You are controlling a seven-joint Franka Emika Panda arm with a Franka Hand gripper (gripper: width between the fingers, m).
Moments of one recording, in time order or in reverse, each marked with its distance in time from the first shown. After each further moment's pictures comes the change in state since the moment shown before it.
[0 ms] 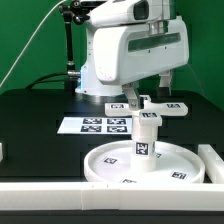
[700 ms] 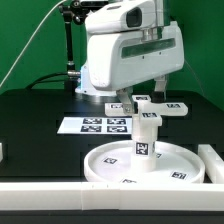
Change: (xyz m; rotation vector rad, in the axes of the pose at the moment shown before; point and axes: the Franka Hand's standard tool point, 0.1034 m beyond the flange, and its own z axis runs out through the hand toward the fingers) arm -0.009 0.001 0.007 0.005 -0.006 0.012
